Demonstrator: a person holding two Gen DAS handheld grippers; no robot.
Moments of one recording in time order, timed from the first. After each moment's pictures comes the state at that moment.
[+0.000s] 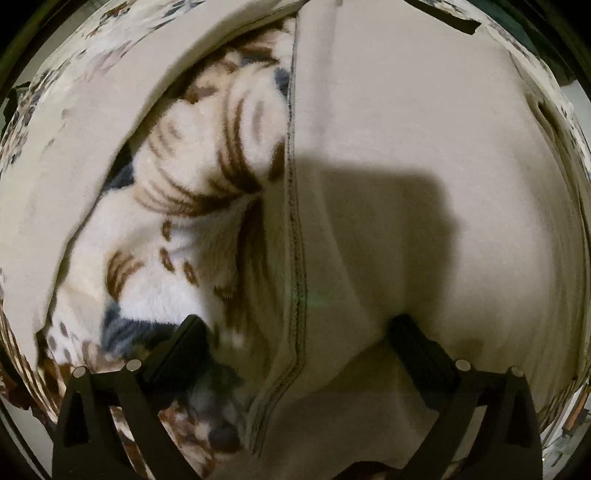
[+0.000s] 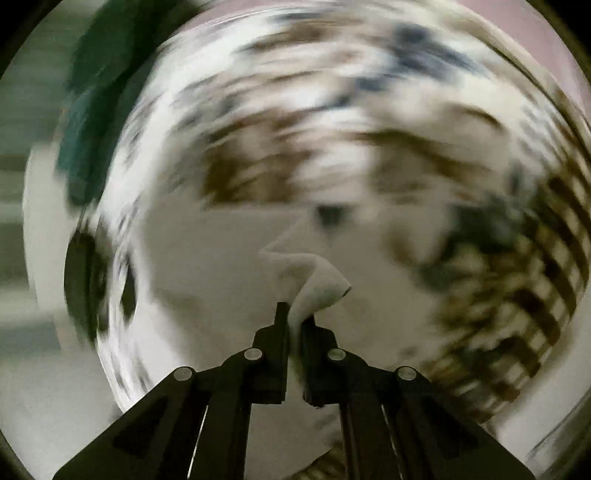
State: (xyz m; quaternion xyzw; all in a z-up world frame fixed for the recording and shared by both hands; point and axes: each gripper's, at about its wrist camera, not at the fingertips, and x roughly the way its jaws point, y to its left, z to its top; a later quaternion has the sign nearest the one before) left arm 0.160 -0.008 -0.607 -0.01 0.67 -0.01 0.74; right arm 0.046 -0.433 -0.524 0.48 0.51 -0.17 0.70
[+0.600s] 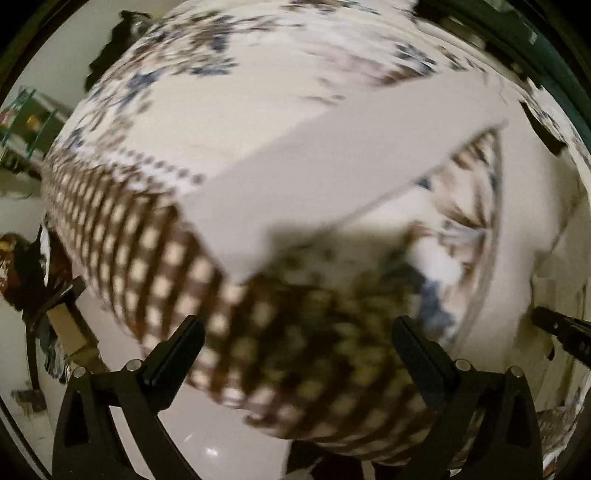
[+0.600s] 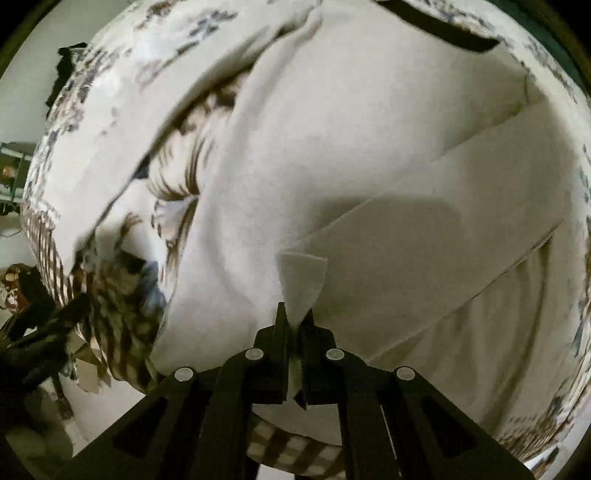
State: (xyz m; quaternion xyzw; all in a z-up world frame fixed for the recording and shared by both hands) left arm 0.073 0.163 -0.537 -0.10 0.63 0.16 0.75; right arm 0.141 -0.018 -0.571 -0.04 0.71 0.14 0.69
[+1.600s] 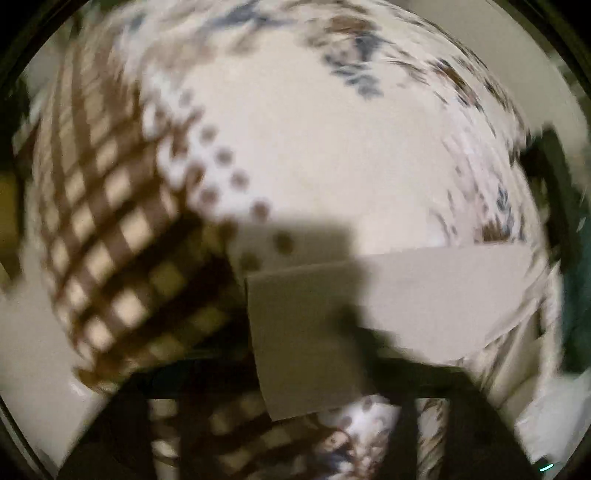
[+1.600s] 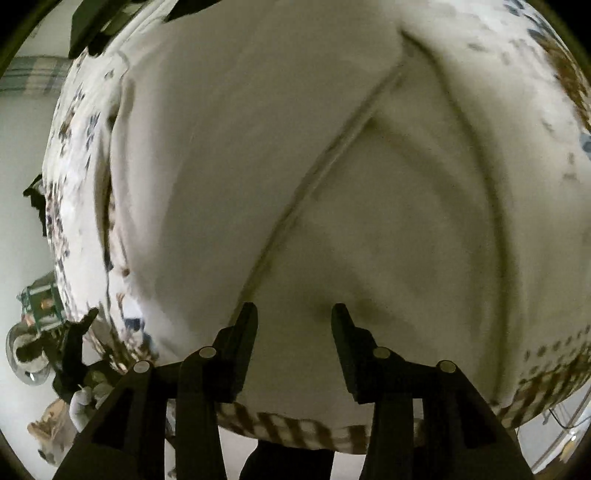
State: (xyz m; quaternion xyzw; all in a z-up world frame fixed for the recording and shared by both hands) left arm 0.108 0.266 -0.565 -0.33 0.54 0.24 0.74; right arm 0.134 -0.187 -0.593 0.21 0.74 0.04 0.64
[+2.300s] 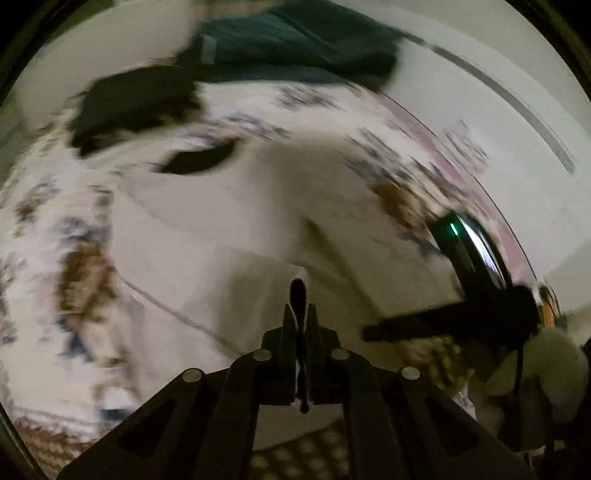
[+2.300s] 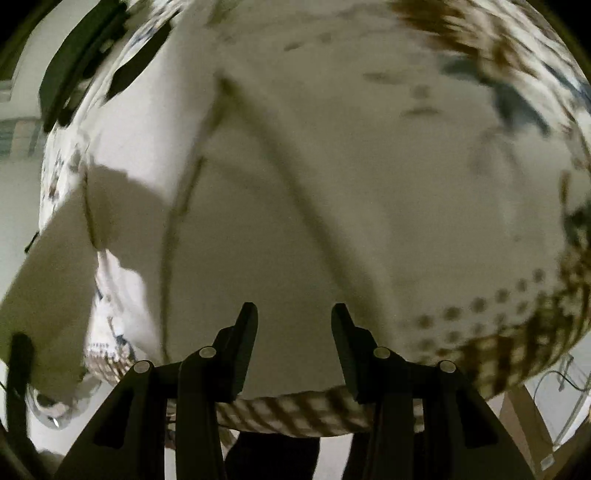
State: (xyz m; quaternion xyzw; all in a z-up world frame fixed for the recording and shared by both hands) left arm 0.126 -0.133 -0.436 0.06 0.51 -0.28 0.81; right arm 0.077 -0.283 -0.569 0.28 0.71 -0.04 0.65
